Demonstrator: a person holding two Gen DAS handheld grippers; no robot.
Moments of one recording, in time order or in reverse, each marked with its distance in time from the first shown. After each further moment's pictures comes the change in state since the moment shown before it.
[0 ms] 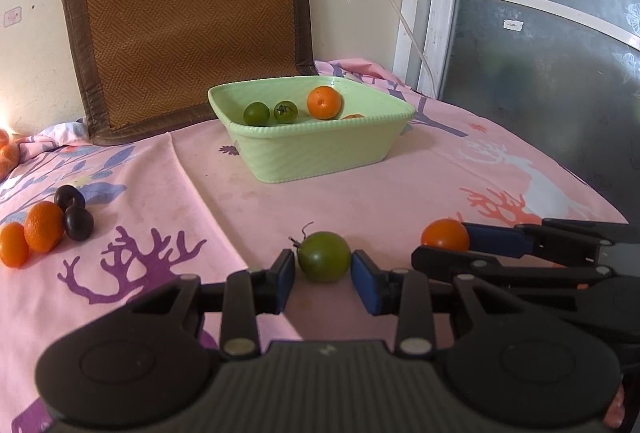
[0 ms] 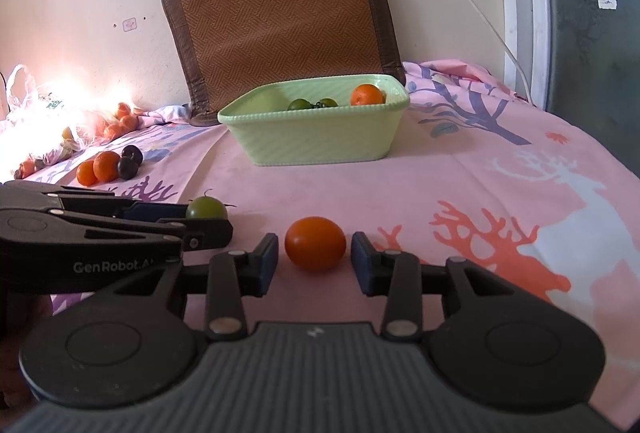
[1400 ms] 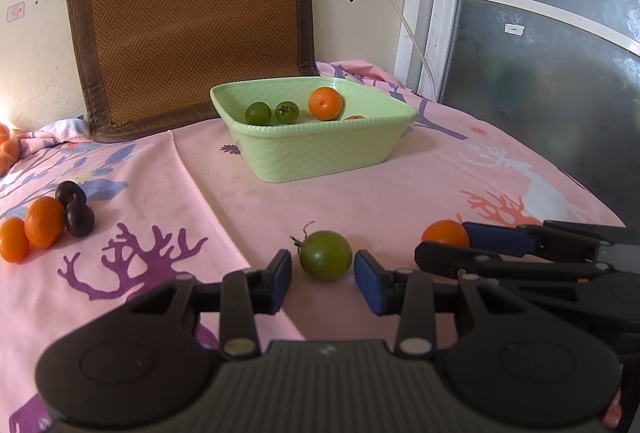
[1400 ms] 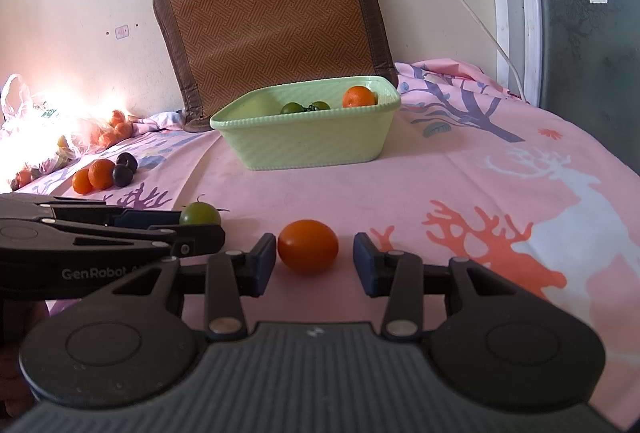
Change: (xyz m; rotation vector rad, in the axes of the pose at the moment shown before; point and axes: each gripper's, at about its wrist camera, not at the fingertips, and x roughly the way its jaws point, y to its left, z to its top) left arm -0.001 0.001 -0.001 -0.011 -0.004 -0.003; right arm -0.001 0.000 -0.001 0.021 -0.010 -0.020
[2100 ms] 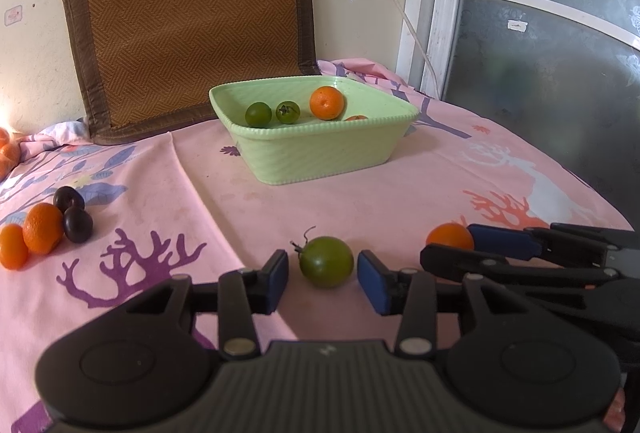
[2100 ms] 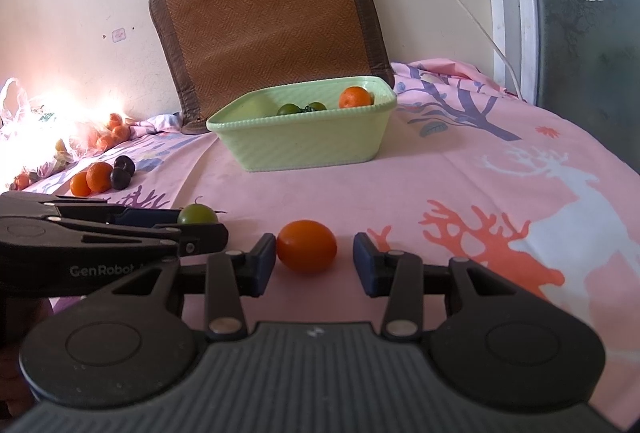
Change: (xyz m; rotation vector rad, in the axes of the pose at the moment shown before) left arm 0.005 -0.001 0.003 0.005 0.007 0.010; right arm -0.001 -0.001 -0.001 0.013 -0.005 -0.002
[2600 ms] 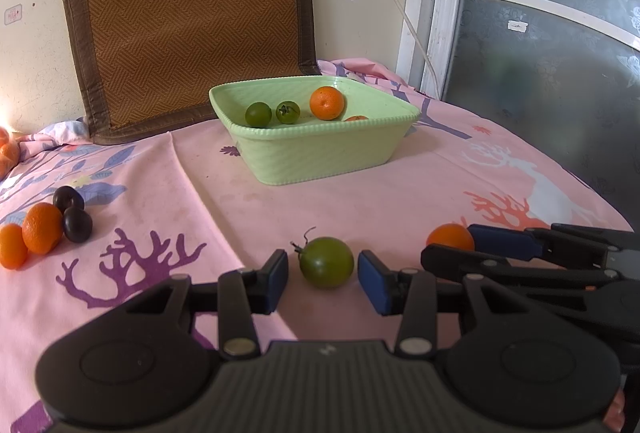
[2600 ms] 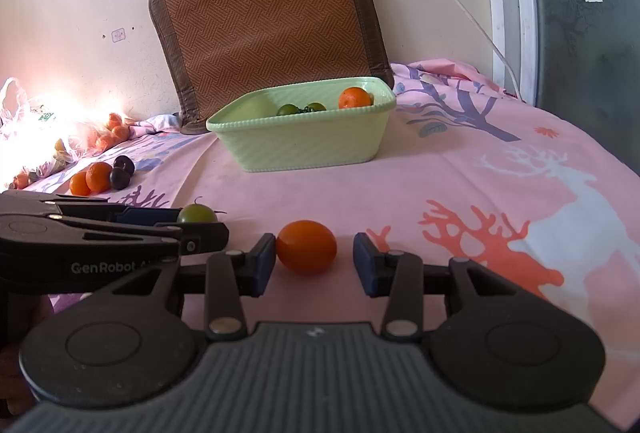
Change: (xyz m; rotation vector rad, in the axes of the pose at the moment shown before) left arm 0.001 0.000 0.000 -0.001 -0.001 -0.001; right arm 0.000 0.001 0.000 0.000 -0.002 -0.002
